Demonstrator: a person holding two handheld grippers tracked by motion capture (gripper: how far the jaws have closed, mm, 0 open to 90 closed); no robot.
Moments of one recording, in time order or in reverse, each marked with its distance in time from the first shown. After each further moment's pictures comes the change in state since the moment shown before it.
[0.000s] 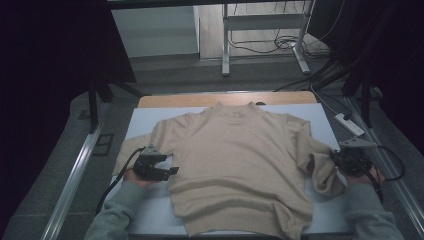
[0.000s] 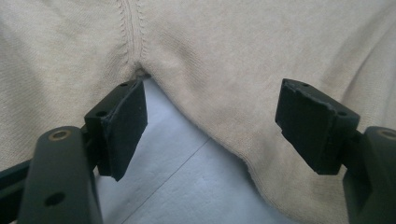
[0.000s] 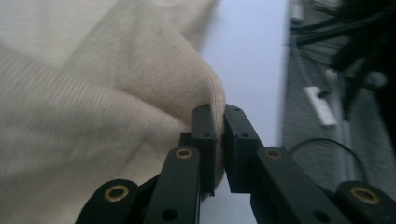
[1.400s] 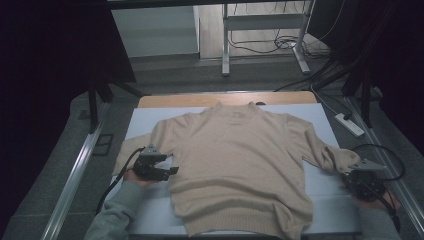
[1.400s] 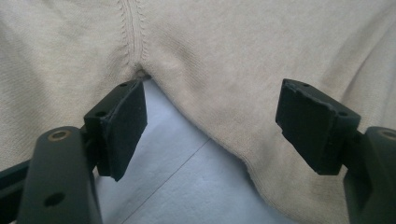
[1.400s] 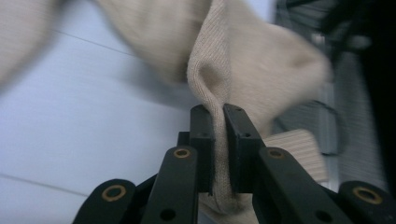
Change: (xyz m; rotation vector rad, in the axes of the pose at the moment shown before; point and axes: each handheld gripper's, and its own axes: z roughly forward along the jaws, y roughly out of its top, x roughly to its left) left arm -0.001 0.000 -0.001 -0.004 0.005 0.001; right arm 0.008 -0.052 -0.036 0.118 -0.069 -0.010
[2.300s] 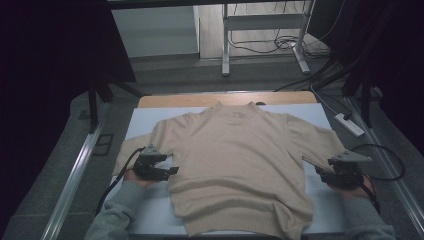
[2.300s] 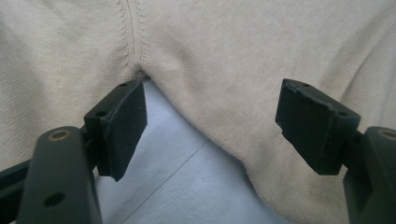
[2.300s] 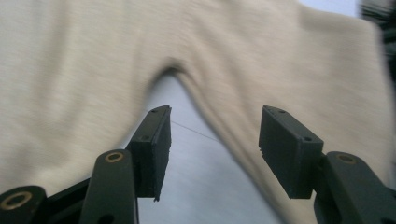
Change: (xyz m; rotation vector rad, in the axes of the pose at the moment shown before) left arm -0.001 0.000 0.000 -0.003 -0.001 -0.001; right arm 0.029 0.031 0.024 -0.152 0.227 -0.019
